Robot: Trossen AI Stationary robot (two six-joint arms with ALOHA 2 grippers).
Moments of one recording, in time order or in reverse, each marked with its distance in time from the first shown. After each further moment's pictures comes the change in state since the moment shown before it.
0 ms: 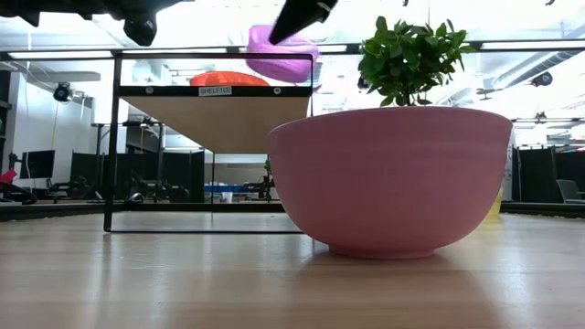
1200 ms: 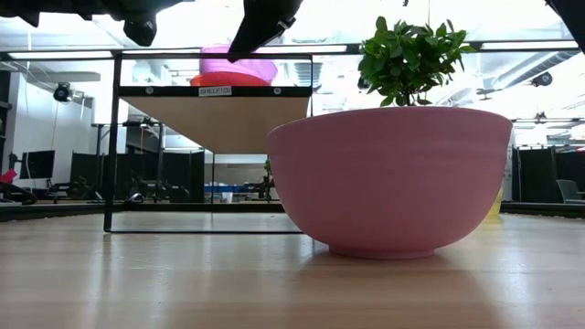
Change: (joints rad) left arm 0.000 0.000 0.000 -0.004 -0.001 0.004; right arm -0.031 0.220 0.228 -0.034 -0.132 -0.162
